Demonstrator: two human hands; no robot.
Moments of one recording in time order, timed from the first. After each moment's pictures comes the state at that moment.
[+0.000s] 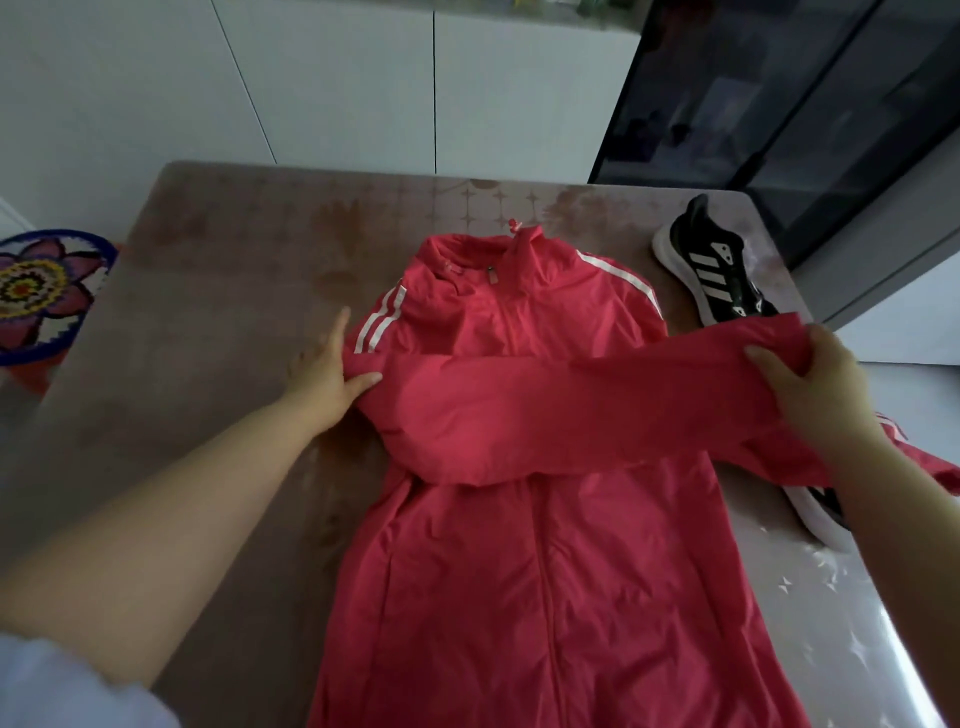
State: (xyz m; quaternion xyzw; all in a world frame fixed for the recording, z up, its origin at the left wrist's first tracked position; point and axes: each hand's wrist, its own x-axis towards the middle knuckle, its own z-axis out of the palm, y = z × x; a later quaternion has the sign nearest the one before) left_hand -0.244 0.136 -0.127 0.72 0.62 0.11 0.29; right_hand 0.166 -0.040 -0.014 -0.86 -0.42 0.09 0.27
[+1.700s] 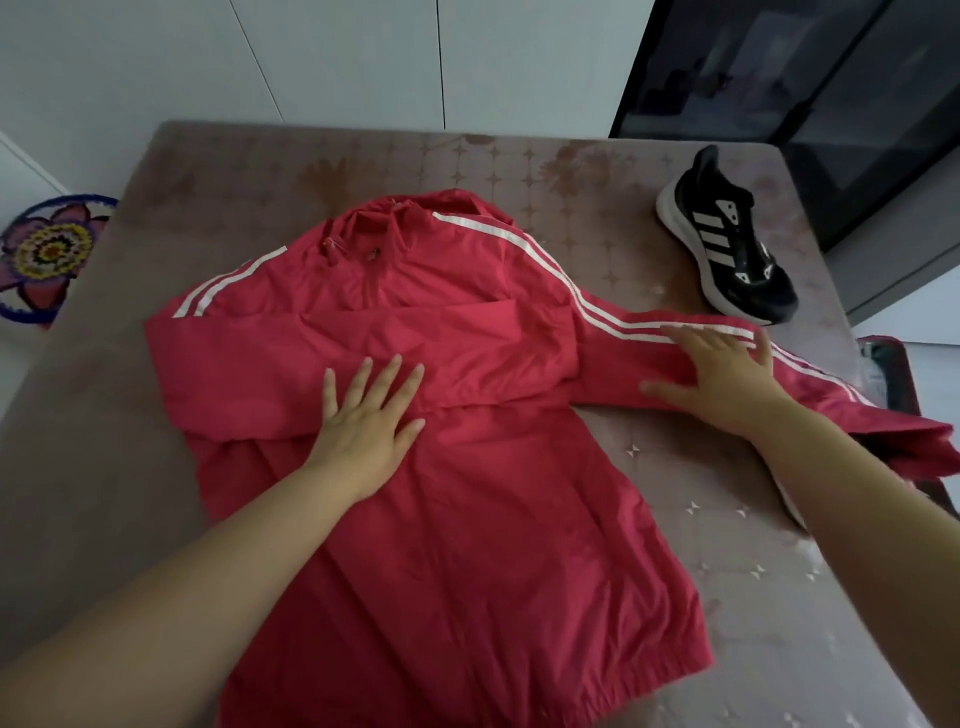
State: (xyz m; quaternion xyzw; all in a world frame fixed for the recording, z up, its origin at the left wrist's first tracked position) left_hand -0.172 0.017 -0.121 0.83 0.55 -0.09 0.09; right_hand 0.193 -0.022 -0.079 -0.78 -0.61 0.14 -0.05
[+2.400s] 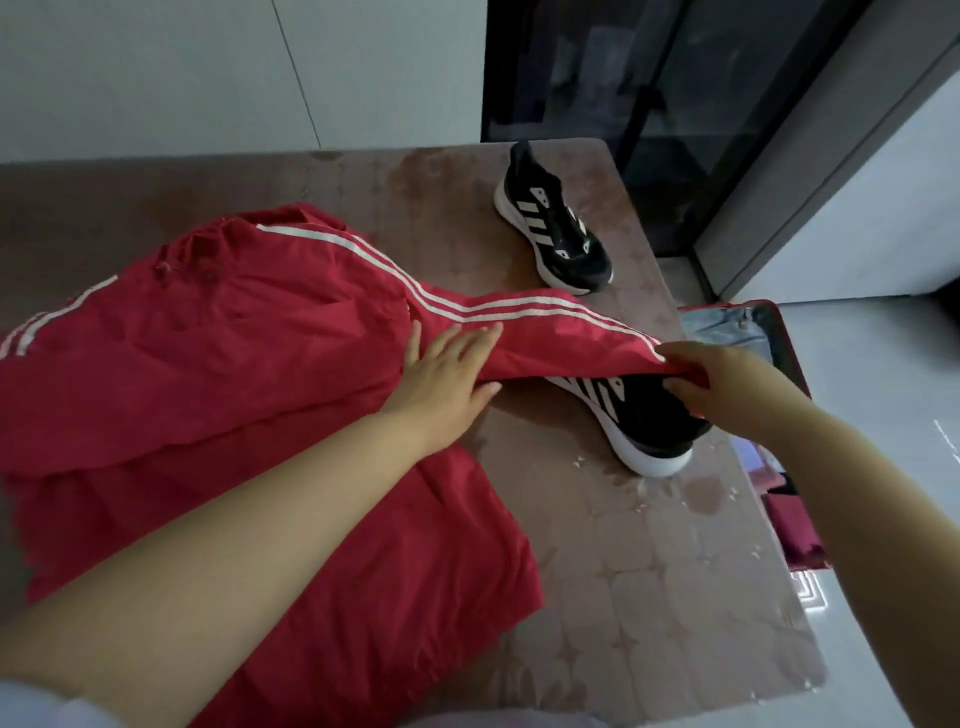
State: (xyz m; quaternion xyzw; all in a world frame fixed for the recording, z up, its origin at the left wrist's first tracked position) left_hand 0.050 -0.031 -0.067 0.91 0.40 0.01 0.14; right_hand 0.323 -0.147 -0.038 -0.81 -0.56 0.18 0.02
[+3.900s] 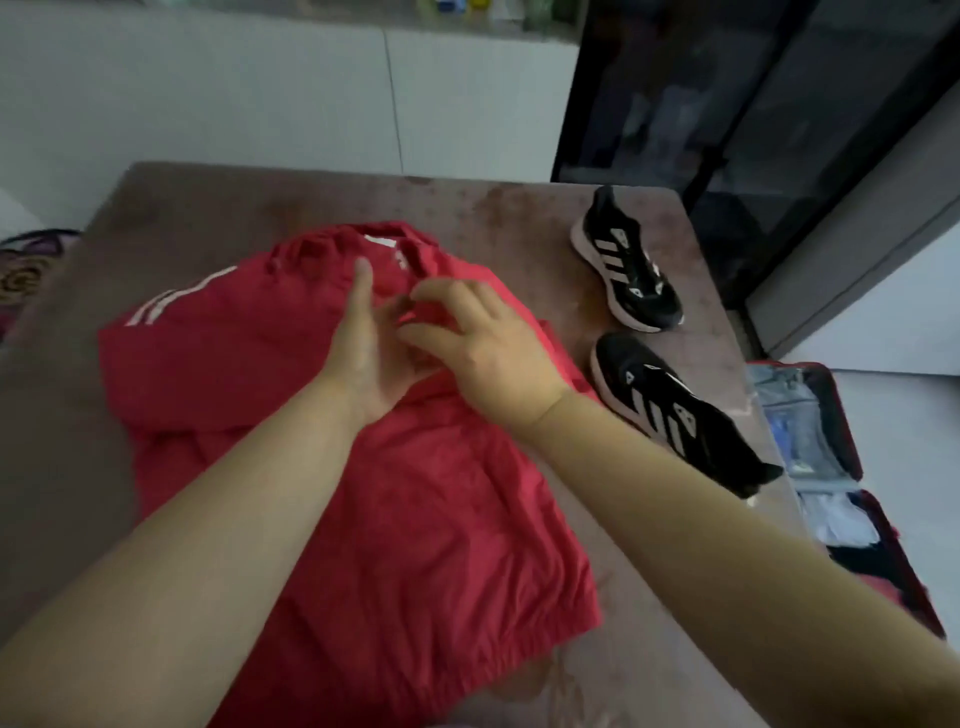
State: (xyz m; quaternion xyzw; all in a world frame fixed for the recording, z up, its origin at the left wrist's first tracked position) left_hand -0.056 0.000 -0.003 0.30 0.35 0.38 0.80; right_hand 0.075 -0.041 -0.002 -0.44 -0.83 -0.08 0.32
